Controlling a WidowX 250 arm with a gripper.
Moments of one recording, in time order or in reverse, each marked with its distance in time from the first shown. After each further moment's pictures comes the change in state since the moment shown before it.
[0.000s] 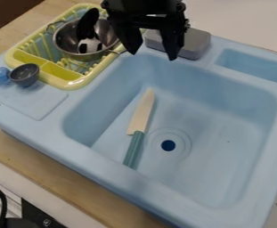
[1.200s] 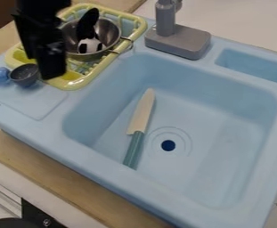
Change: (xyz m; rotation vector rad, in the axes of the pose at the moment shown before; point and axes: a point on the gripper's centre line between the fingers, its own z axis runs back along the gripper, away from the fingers) arm -0.080 0.091 0.057 0.063 0.383 -0.519
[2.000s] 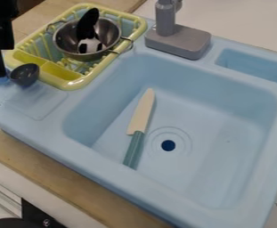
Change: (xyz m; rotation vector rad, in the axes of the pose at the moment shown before) arm -0.040 0.044 -0.006 0.127 0.054 -0.420
